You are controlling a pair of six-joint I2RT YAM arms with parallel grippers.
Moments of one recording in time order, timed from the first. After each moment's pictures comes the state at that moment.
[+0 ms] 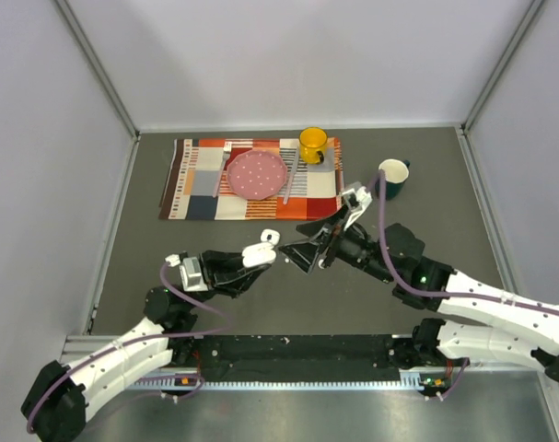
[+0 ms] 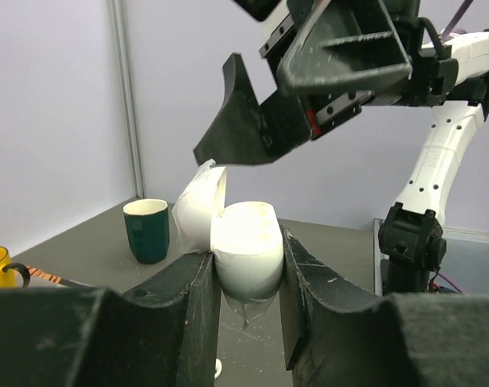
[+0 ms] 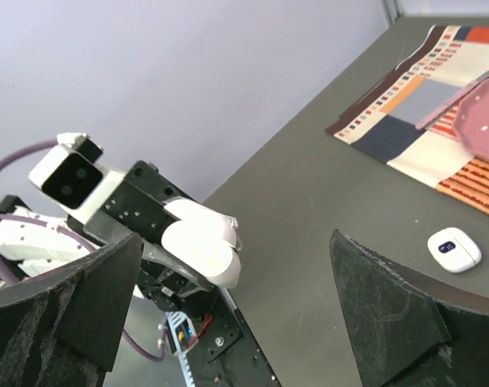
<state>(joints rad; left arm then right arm) -0.72 0.58 0.05 1.15 0.46 -0.29 1.10 0.93 0.77 0.21 0.05 0.55</state>
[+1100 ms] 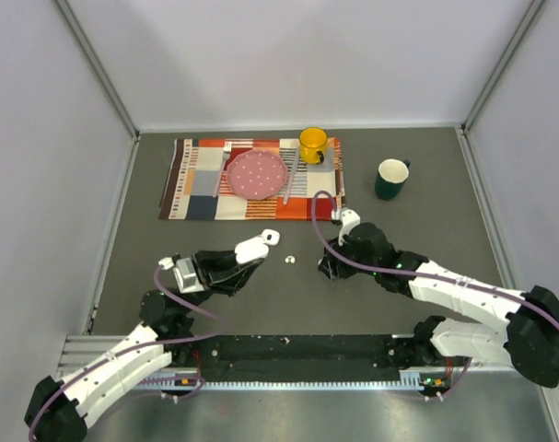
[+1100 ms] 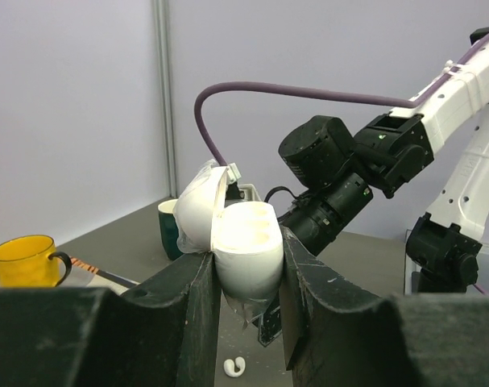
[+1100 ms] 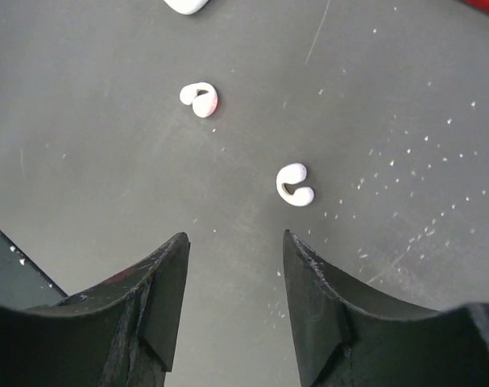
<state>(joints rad) -0.72 0.43 0.05 0.99 0.36 -0.24 0.78 1.09 0.56 -0.13 -0.03 0.38</state>
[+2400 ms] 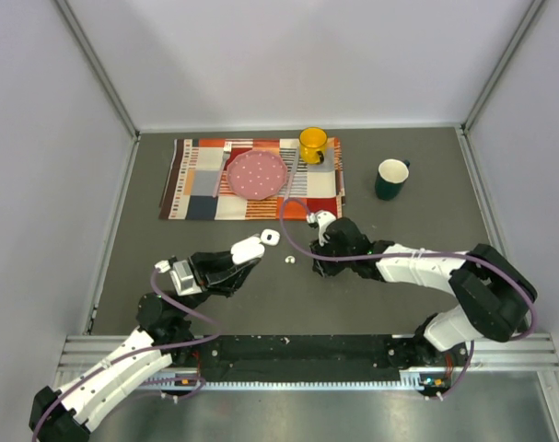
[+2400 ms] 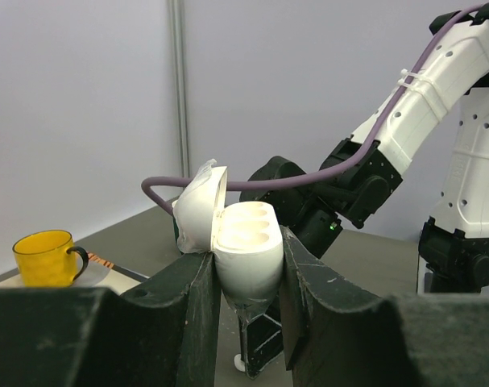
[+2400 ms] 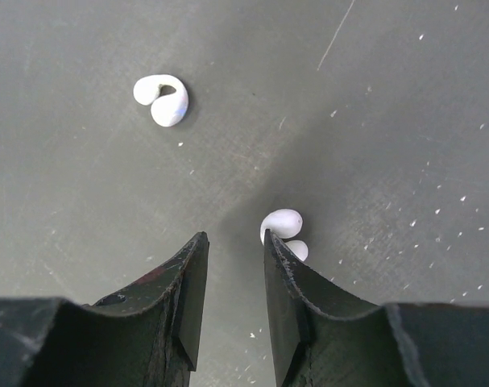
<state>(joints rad) -0.72 0.32 0.05 0.87 0.32 -0.21 0.80 1.44 0.66 -0.01 -0.07 0.21</state>
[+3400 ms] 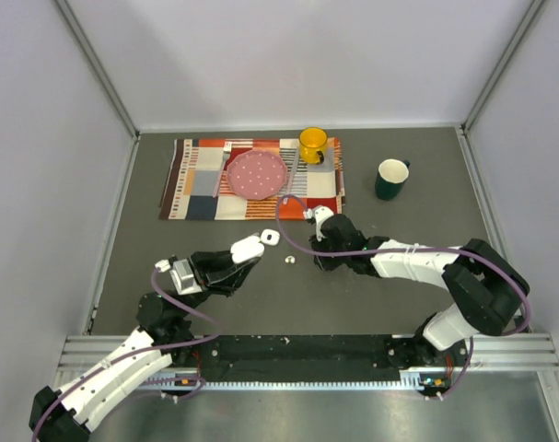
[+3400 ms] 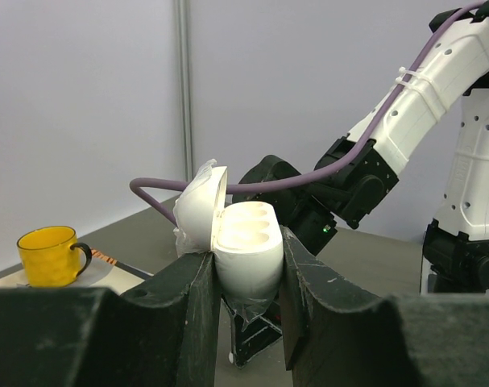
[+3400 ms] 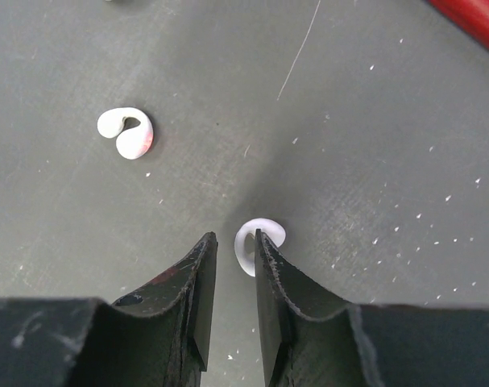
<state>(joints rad) -0.72 0.32 0.05 0.86 0.31 -0.21 0.80 1.50 0.71 -0.03 0.02 0.19</state>
